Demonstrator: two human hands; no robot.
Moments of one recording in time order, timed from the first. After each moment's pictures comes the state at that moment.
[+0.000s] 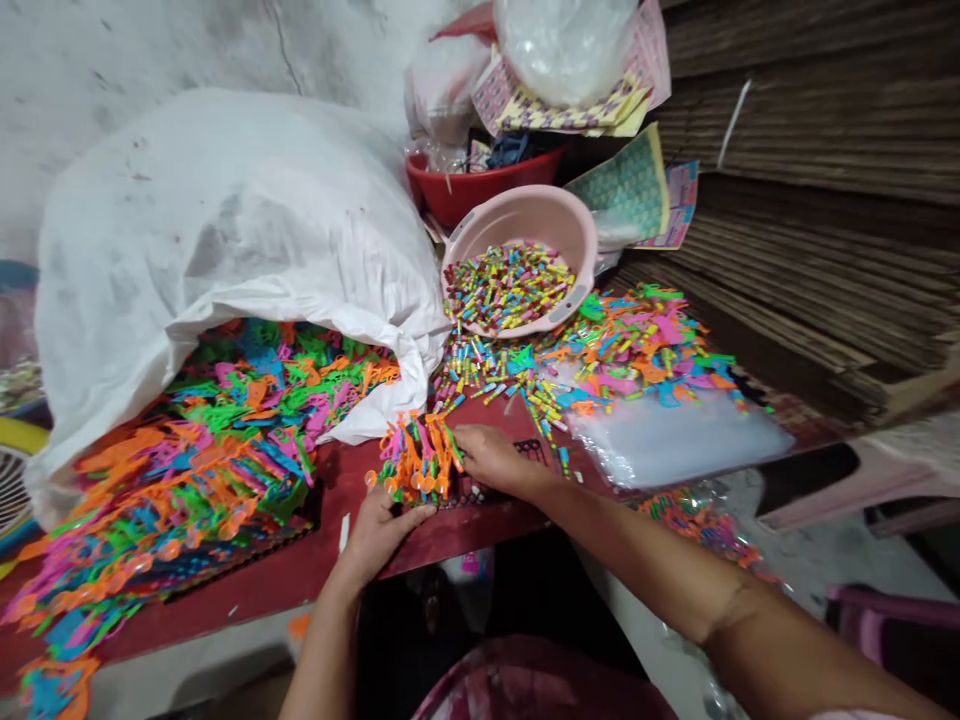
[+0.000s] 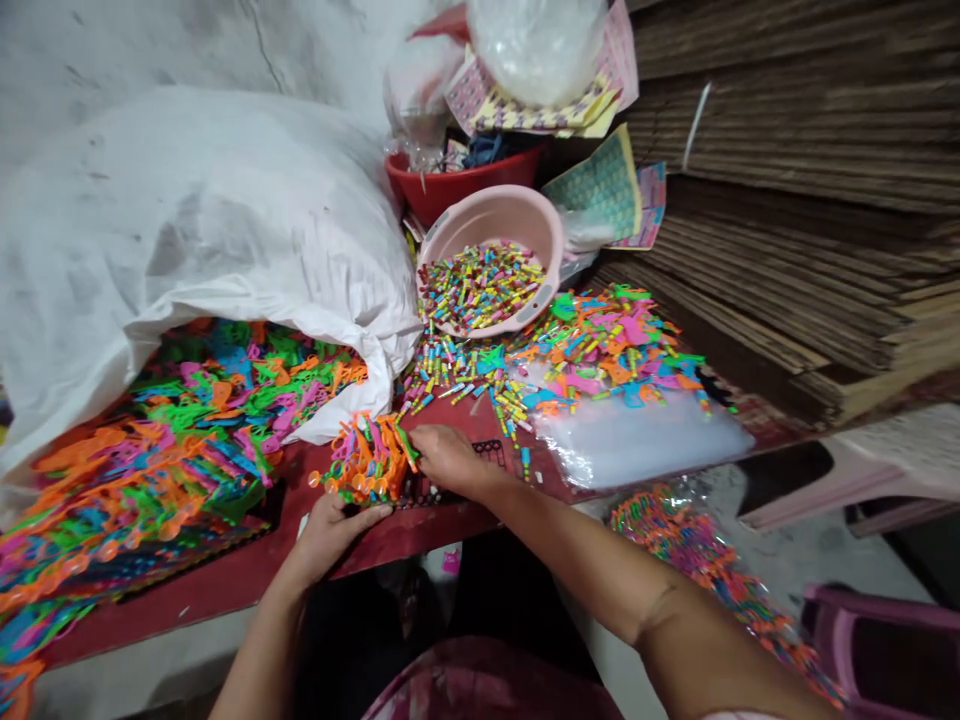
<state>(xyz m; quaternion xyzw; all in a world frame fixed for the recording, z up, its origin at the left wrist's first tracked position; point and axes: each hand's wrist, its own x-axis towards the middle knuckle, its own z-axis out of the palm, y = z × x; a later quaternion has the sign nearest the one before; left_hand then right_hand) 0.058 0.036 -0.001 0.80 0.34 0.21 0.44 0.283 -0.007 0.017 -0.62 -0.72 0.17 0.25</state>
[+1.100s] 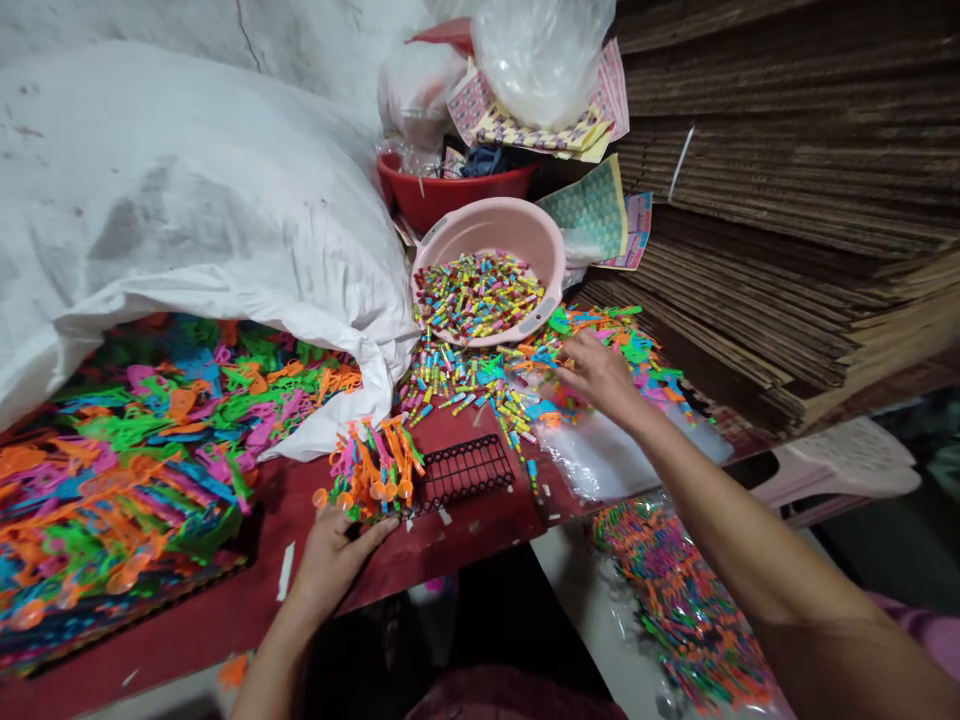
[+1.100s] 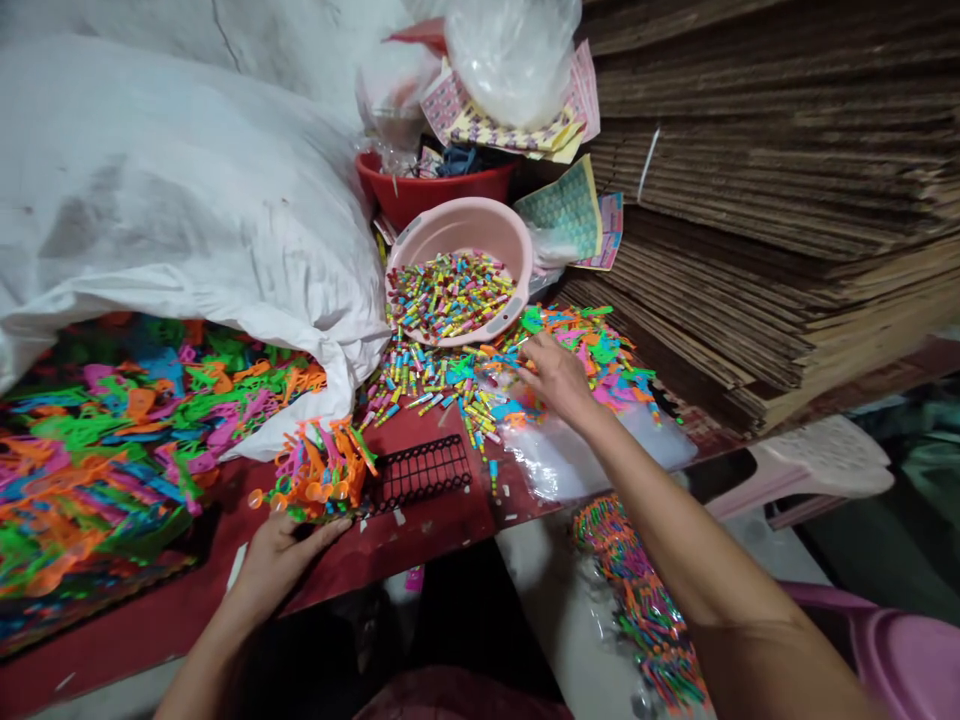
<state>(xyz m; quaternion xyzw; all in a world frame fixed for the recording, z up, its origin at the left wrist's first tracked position) 0.063 0.040 -0.017 0.82 0.37 0.23 0.37 0.488 -0.067 0.078 -0.74 -0.60 -0.10 0.28</state>
